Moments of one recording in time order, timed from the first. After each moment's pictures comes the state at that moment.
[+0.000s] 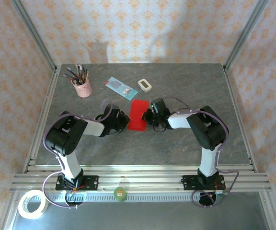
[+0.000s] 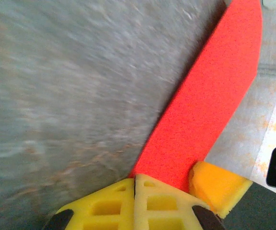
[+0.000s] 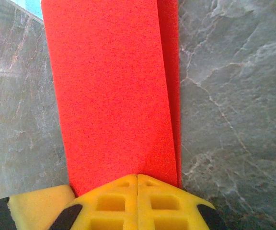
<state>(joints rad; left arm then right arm) -0.41 1.78 0.67 0.37 0.25 -1.28 0.58 1.92 0.90 0.17 -0.23 0.96</state>
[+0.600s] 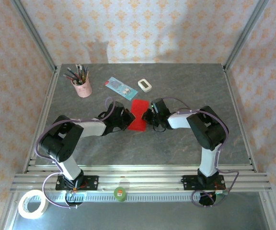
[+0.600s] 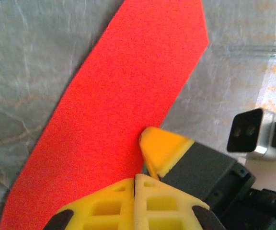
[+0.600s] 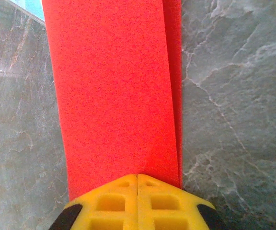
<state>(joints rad) -0.51 1.70 0.74 0.26 0.24 -1.30 0.58 1.92 0.90 0.17 -0.23 0.96</state>
